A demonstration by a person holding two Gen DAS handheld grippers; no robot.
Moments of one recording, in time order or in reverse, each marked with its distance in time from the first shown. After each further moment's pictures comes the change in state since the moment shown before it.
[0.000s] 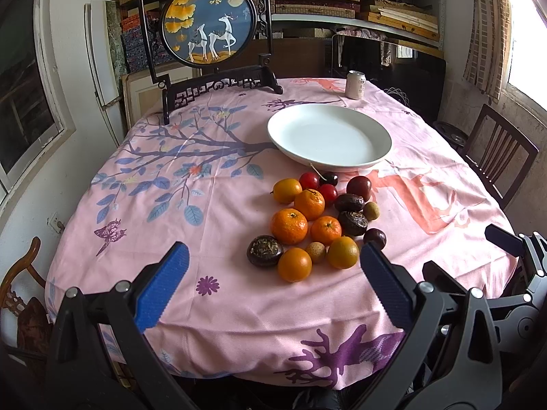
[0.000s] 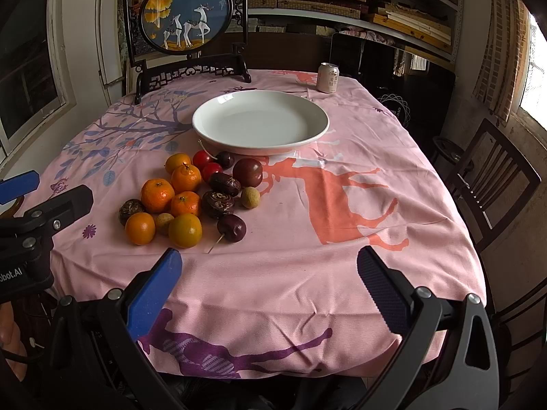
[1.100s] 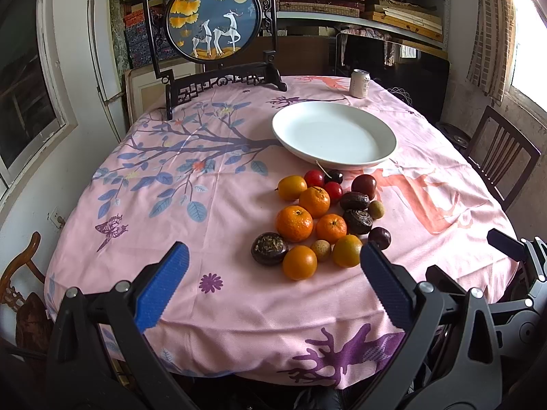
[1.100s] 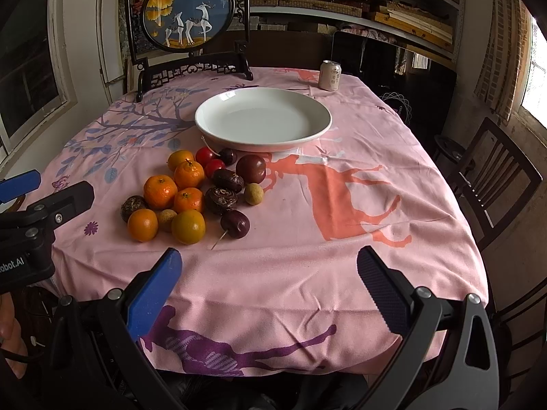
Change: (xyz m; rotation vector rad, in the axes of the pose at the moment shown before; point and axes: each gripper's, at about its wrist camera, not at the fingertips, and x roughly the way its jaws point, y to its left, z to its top) left arm 0.005 0.008 -0.005 -0.011 0.007 0.003; right arm 0.001 0.003 -0.002 -0.002 0.009 0.006
